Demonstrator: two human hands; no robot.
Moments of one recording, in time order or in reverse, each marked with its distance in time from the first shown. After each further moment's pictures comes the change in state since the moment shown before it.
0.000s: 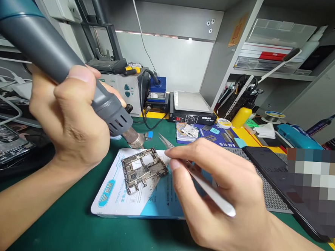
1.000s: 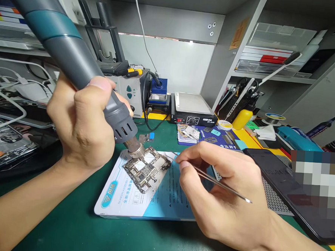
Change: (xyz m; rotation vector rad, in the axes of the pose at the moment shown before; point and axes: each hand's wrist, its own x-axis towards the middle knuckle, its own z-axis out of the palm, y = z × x) left_hand -0.001 -0.001 0.001 -0.019 -0.018 -0.095; right_hand 0.009 0.003 -0.003 -0.045 -0.037 0.073
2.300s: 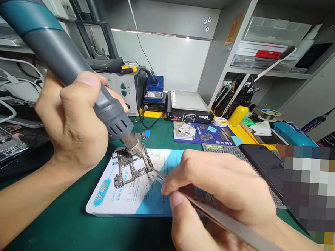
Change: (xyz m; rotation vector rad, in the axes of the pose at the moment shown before) left_hand -0.004 0.006 0.004 0.028 -0.009 -0.005; right_hand -0.024 -0.021 0.004 0.283 0.080 0.172
